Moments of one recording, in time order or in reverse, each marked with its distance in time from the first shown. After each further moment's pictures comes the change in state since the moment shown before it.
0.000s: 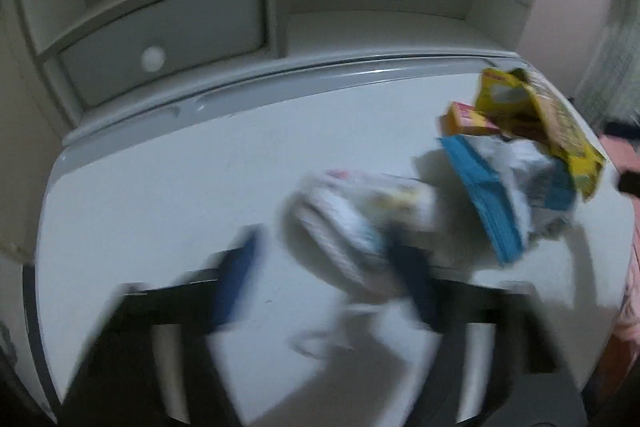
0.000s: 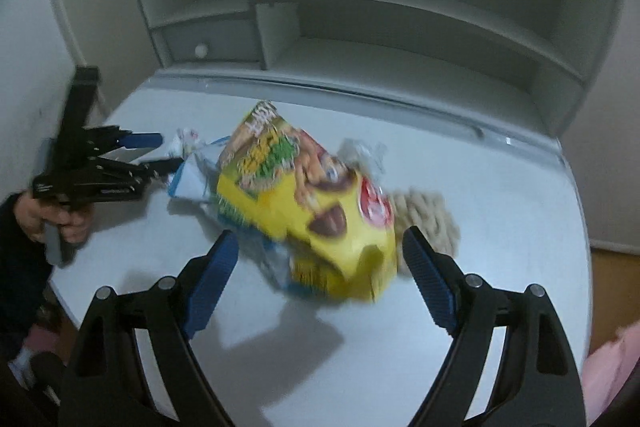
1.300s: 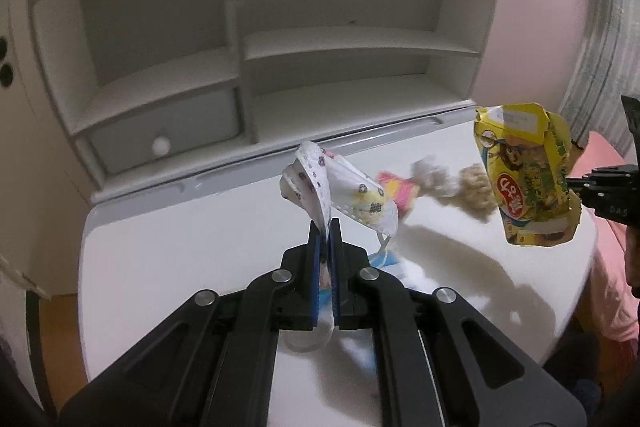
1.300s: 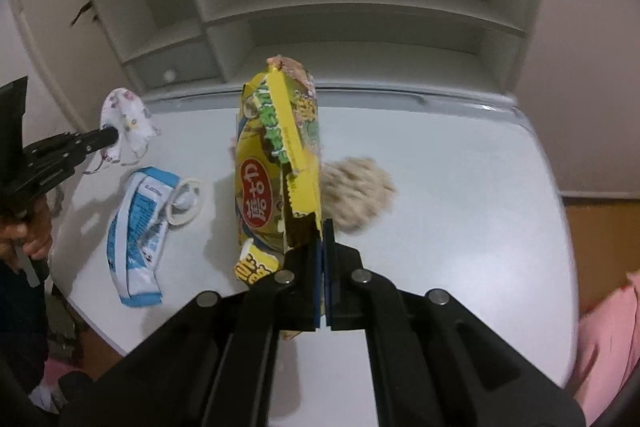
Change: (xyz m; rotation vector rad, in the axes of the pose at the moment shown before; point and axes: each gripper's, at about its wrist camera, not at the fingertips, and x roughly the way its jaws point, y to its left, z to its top) left arm -0.092 -0.060 0.024 0.043 -0.171 -0.007; right arm -0.047 -0.063 -0.058 0.224 -0.021 -0.036
